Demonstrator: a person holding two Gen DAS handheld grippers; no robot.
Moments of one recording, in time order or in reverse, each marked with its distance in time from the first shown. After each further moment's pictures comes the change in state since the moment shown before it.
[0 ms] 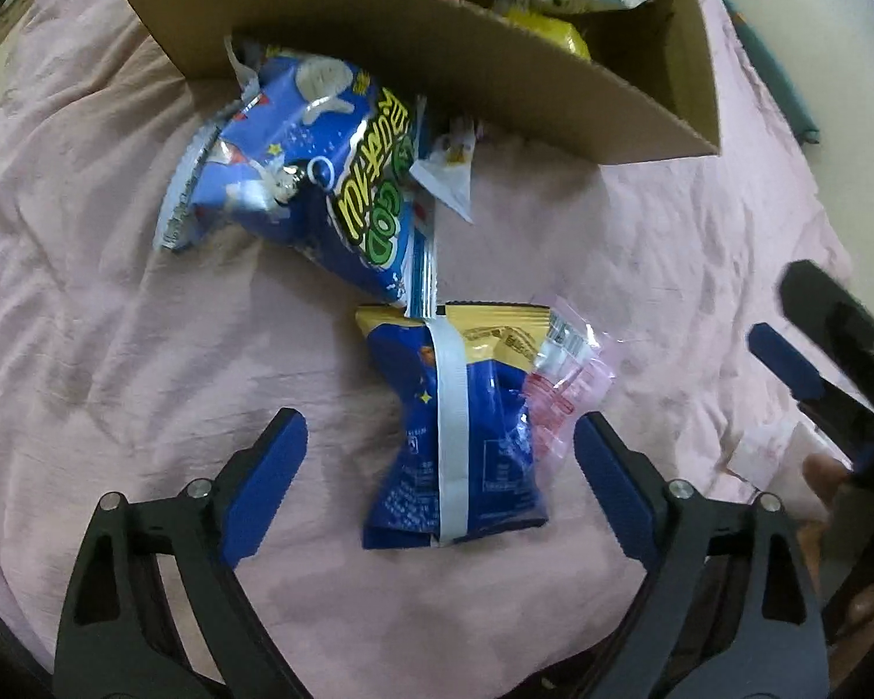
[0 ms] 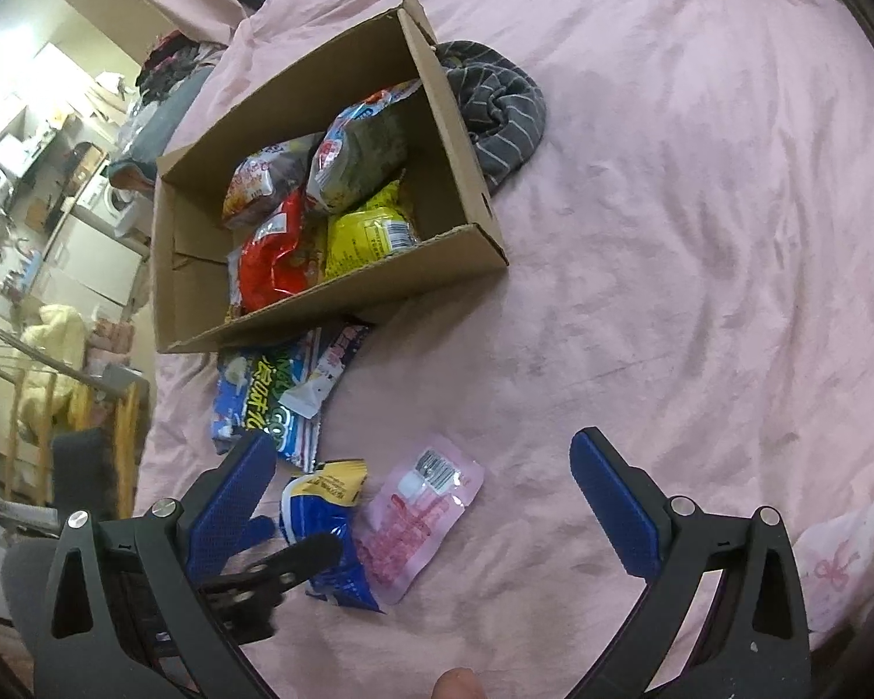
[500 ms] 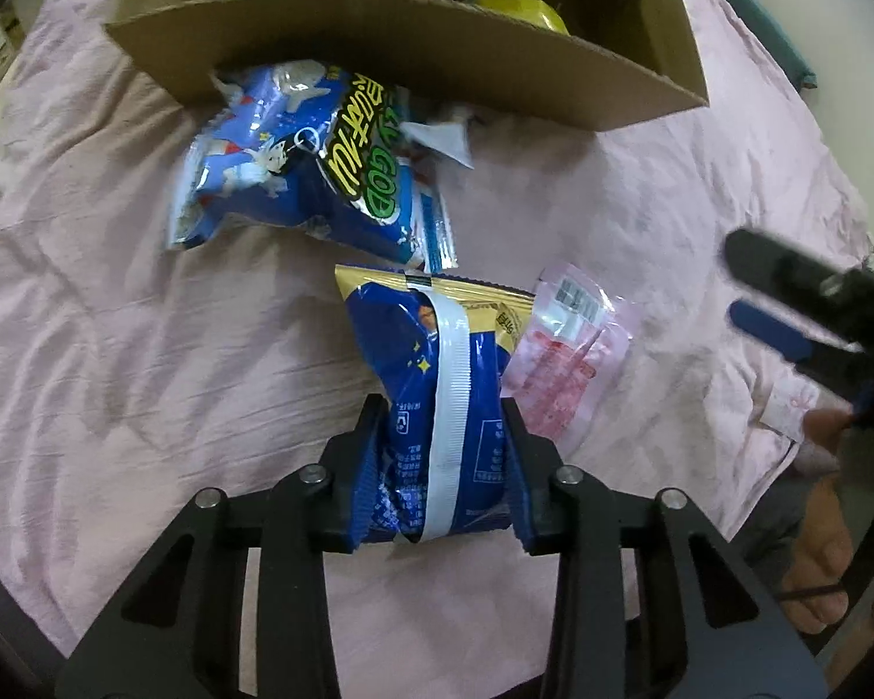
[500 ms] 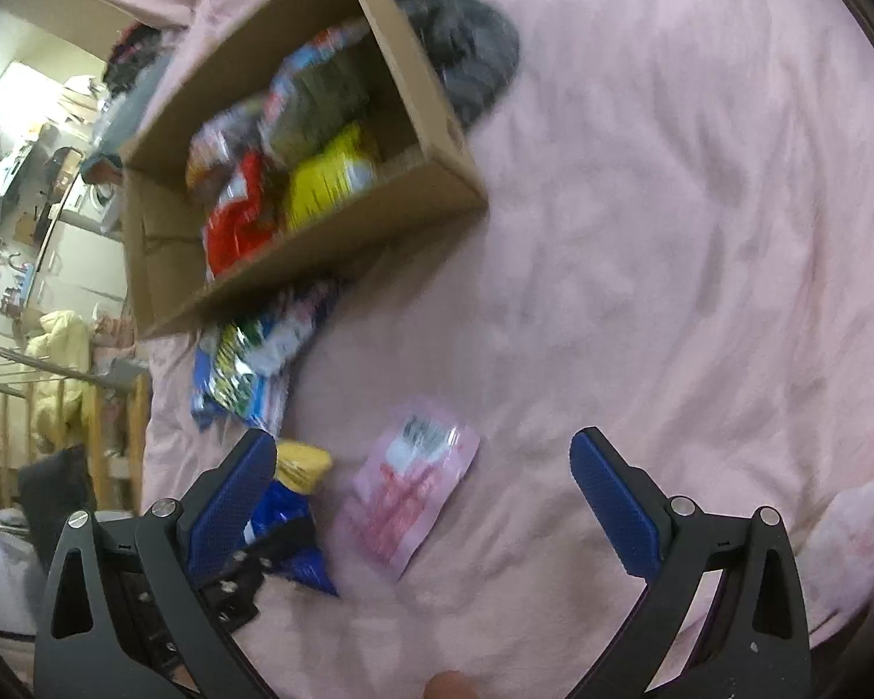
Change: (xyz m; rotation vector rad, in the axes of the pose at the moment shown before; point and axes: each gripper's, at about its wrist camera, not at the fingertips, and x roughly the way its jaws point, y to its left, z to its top) left arm -0.011 -0.010 -0.009 0.116 0.012 0.080; right arm 0.032 -0.017 -0.006 0.118 0.176 0.041
